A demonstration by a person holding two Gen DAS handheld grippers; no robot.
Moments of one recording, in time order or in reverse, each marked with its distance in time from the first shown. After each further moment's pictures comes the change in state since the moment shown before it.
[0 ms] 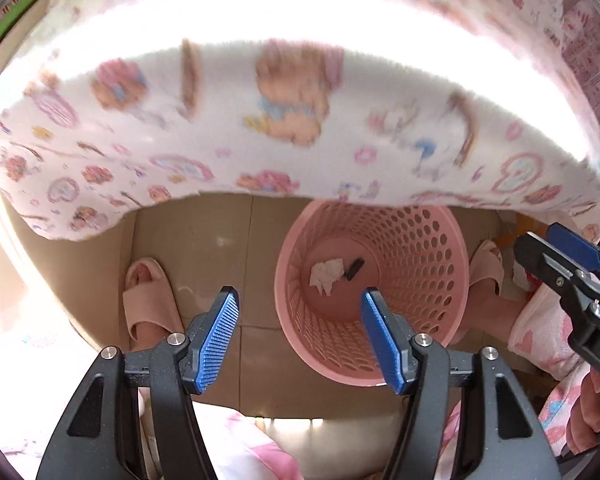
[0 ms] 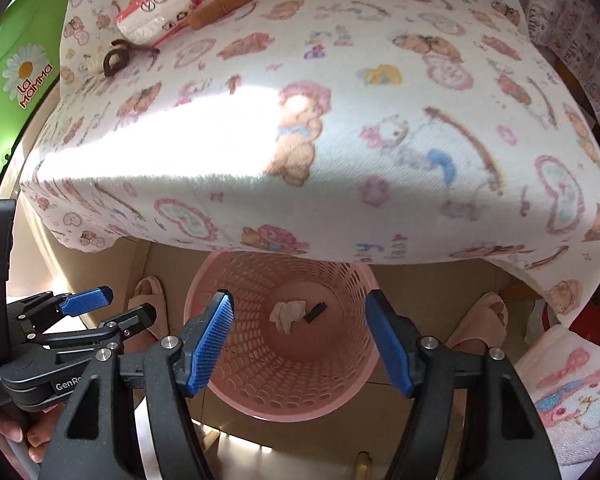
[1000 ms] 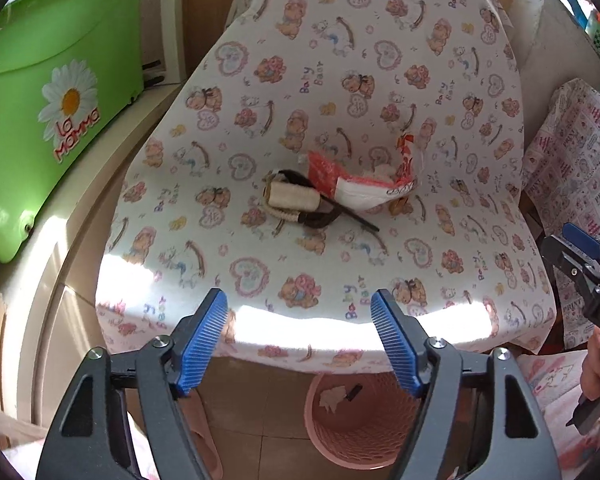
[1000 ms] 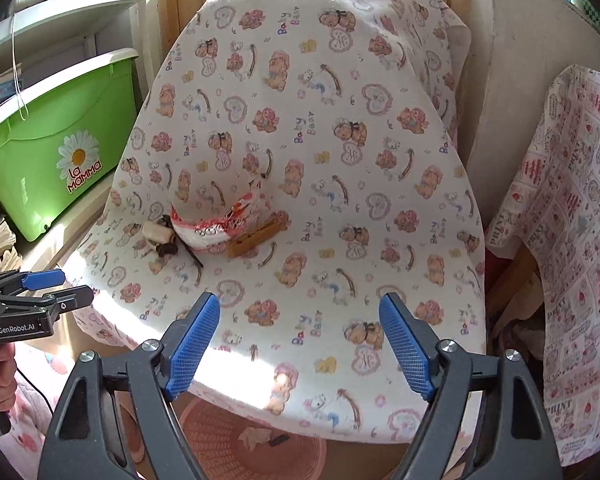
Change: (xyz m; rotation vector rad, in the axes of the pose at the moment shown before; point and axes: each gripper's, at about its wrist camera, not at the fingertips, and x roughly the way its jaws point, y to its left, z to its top) left arm -0.134 0.044 0.064 -0.005 -0.445 -0.036; right arm -0.118 0.002 0.086 -0.179 -0.464 -0.039
